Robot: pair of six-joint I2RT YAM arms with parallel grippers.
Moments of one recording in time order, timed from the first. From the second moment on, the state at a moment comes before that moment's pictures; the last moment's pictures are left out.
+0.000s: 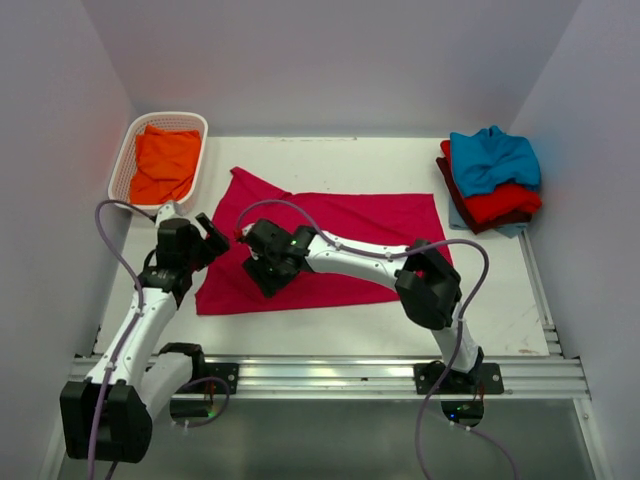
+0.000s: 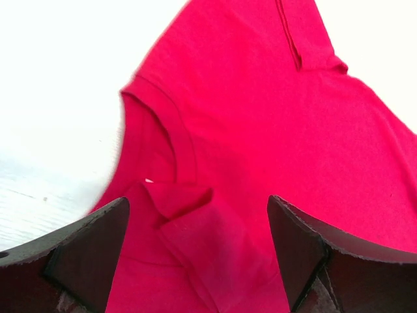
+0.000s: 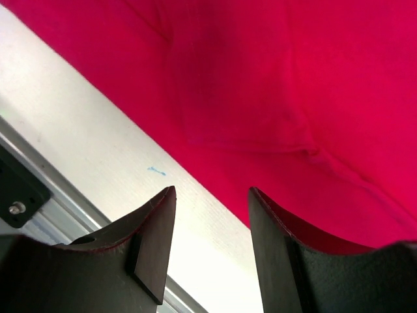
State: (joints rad) left arm -0.07 0.93 0.57 -0.32 -0.09 -0.65; right arm 1.09 2.05 1.68 -0.67 -0.03 0.32
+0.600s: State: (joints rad) left arm 0.00 0.88 0.57 -0.34 -0.08 -0.64; right arm 1.13 2.23 1.91 -0.78 0.04 0.32
